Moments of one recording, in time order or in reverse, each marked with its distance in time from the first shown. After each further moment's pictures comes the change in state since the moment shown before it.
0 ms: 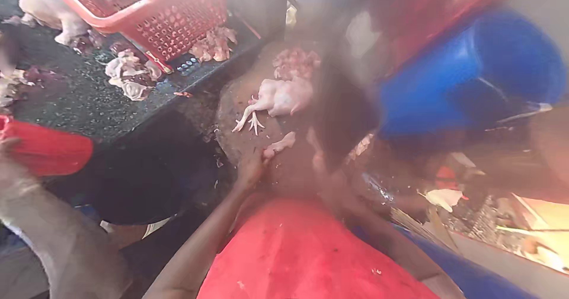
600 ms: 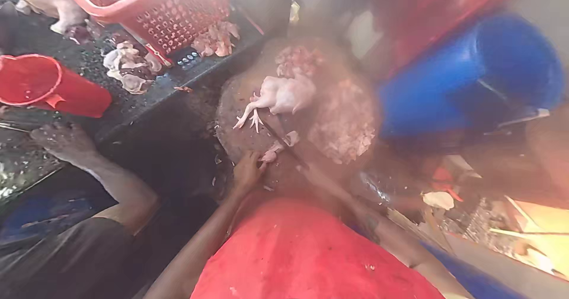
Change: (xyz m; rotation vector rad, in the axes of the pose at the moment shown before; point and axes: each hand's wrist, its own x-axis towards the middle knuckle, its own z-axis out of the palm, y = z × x) left_hand -0.014 -0.025 0.016 0.031 0.041 -0.031; right_hand 0.009 0.078 0.031 -0.289 -0.699 0.634
